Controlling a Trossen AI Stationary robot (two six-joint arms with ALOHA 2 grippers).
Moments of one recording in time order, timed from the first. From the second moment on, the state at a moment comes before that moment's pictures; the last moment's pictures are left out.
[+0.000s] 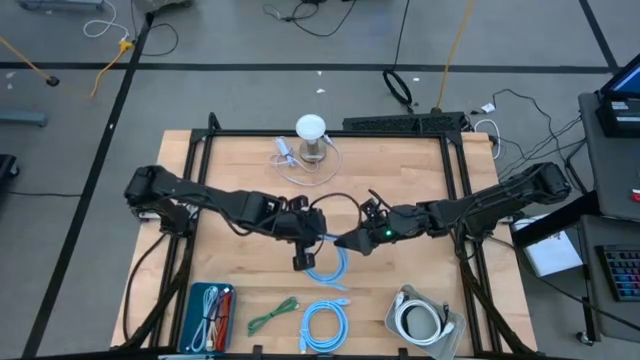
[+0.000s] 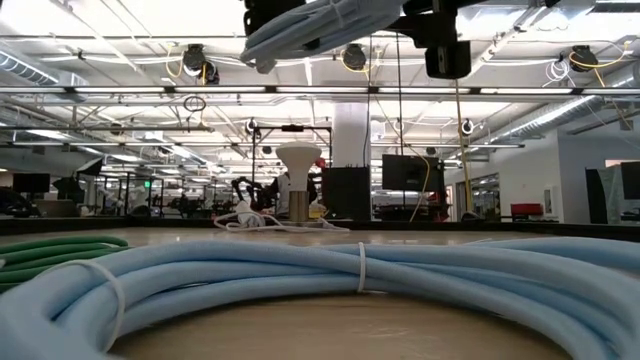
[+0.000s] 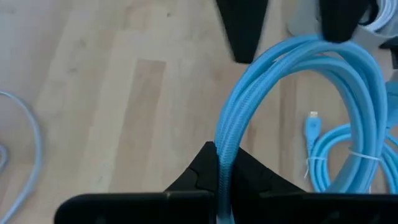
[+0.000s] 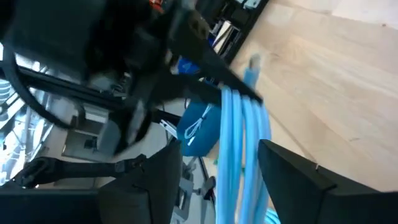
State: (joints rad) left arm -0.21 1.70 1.54 -0.76 -0.16 -0.29; right arm 0.25 1.34 0.83 0.24 0.10 1.17
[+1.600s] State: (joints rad) left arm -0.21 1.70 1.63 -0.85 -0.19 -0.26; right arm 0.25 1.34 0.83 0.19 0.07 1.19
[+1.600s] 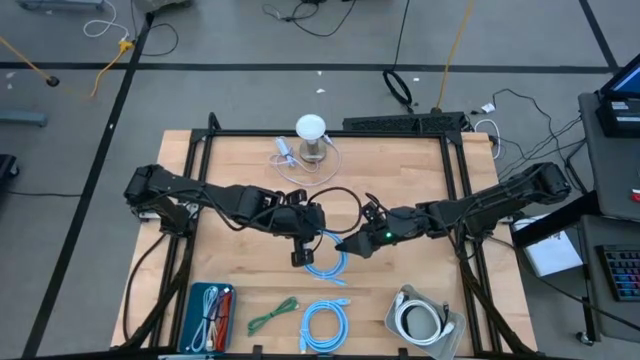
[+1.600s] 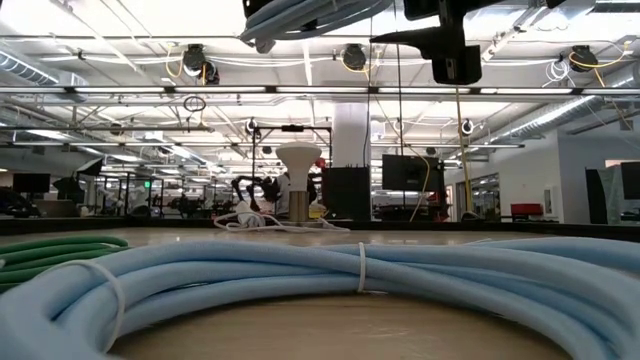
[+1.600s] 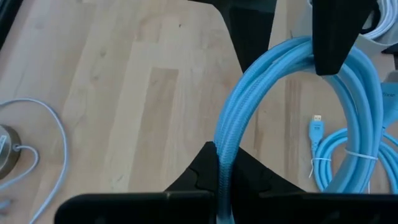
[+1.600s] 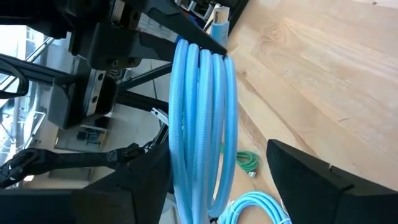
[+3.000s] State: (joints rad) left arm -0.30 1.48 1.63 -0.87 -0.15 -0.39; right arm 0.28 1.32 0.83 0.15 -0.42 1.19
